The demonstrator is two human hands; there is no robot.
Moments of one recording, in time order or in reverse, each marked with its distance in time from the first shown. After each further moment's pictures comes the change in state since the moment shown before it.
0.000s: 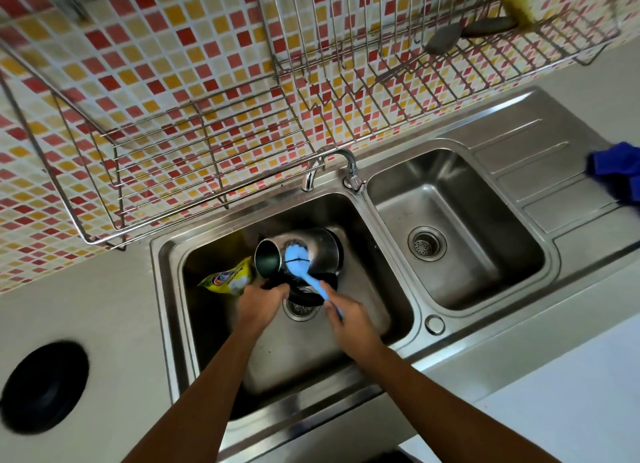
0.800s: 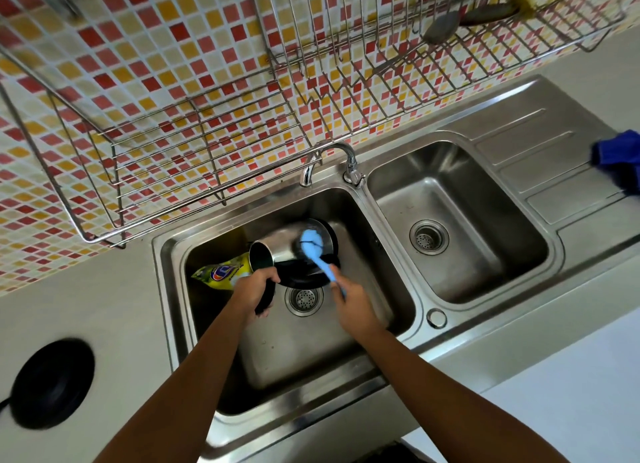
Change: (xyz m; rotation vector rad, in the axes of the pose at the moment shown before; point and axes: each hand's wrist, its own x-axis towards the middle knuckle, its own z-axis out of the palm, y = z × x) left_hand 0.024 0.001 -0.016 -0.276 -0.232 -0.211; right_hand 0.029 0.009 0.003 0.124 0.041 0.112
